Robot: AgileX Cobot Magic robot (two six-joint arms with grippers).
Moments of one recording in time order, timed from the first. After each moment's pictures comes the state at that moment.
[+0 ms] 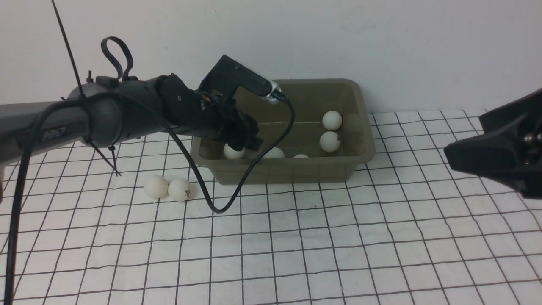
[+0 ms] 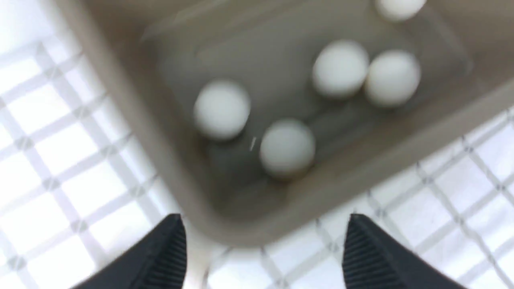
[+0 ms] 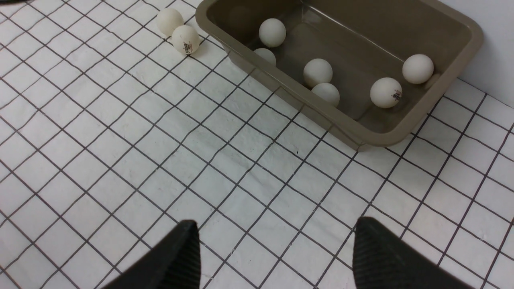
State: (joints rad) right arm 0.31 1.00 -1.12 0.40 1.05 -0.52; left arm -0.20 1.76 -1.38 -0.44 0.69 0.51
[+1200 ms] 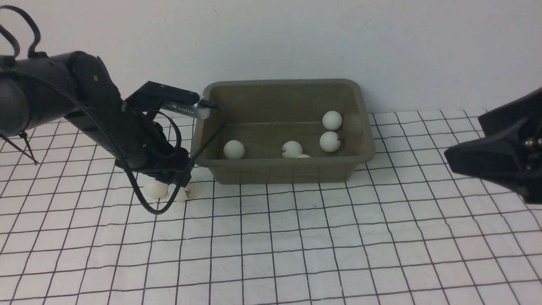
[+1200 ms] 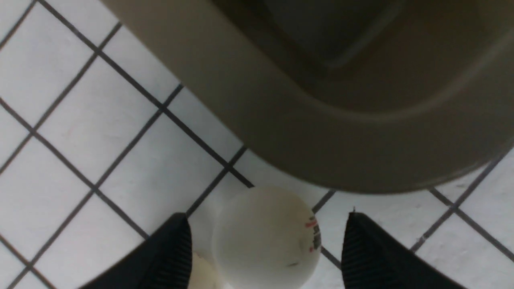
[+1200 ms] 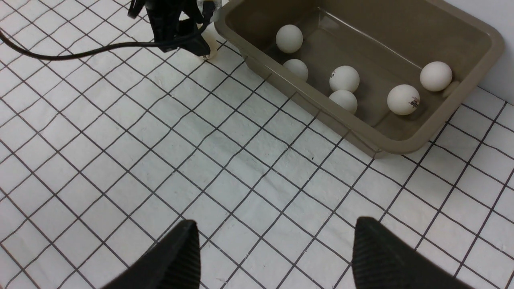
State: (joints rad) right arm 0.31 1.00 -1.12 0.44 1.06 -0.55; left arm -0.15 1.96 -1.28 -0.29 0.56 0.81
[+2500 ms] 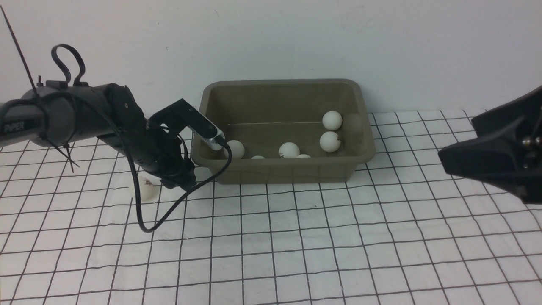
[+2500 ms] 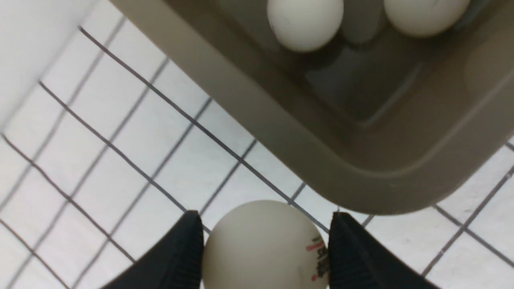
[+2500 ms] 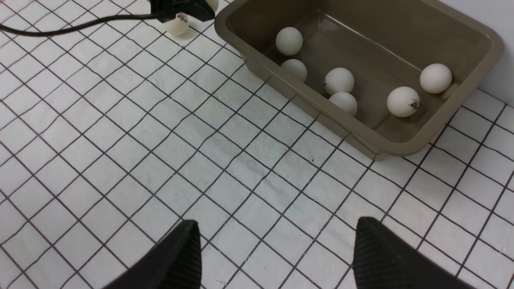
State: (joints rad) right arm 0.31 1.00 -1.12 0.45 1.06 -0.55; left arm -0.15 1.88 -1.35 -0.24 0.59 0.83
